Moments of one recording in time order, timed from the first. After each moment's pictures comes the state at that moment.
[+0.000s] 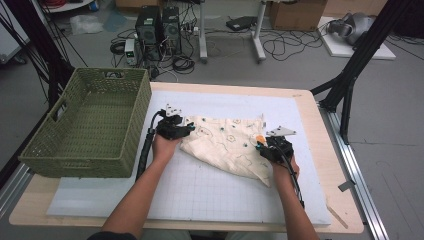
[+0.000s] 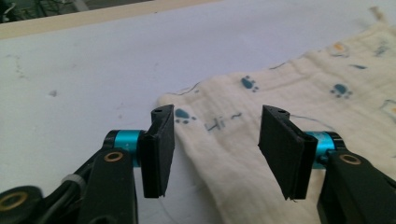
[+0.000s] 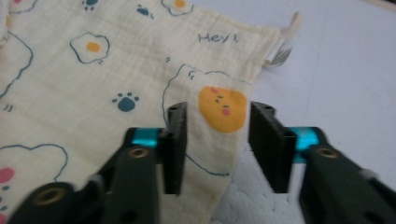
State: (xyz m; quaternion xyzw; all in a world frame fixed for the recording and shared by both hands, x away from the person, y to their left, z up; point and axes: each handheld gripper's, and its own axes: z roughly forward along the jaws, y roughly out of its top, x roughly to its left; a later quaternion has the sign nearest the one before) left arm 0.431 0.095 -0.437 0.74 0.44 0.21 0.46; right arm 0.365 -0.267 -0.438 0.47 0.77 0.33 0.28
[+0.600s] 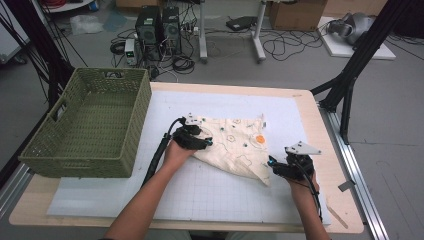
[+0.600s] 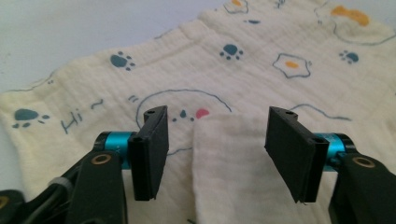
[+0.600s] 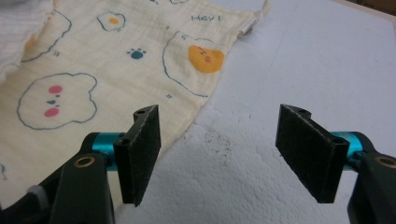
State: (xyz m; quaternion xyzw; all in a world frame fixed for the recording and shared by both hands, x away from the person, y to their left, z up) left arm 0.414 0.045 -0.447 0.82 0.36 0.14 0.43; right arm 0.307 -0.308 -0.431 0.45 0.77 0.36 0.28
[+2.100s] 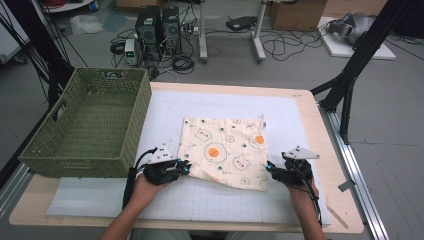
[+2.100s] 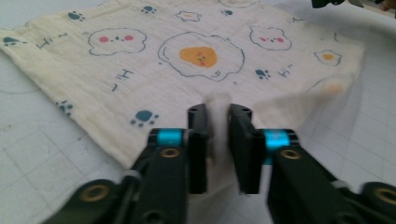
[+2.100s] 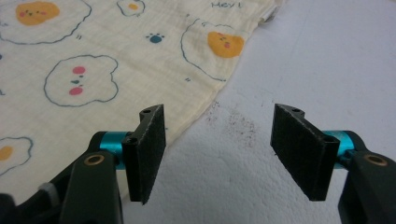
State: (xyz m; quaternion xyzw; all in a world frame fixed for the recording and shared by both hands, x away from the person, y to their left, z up) left arm 0.301 0.118 -0.447 0.81 0.29 0.11 0.50; right arm 0.294 -0.302 -0.433 0.45 0.78 0.35 0.27
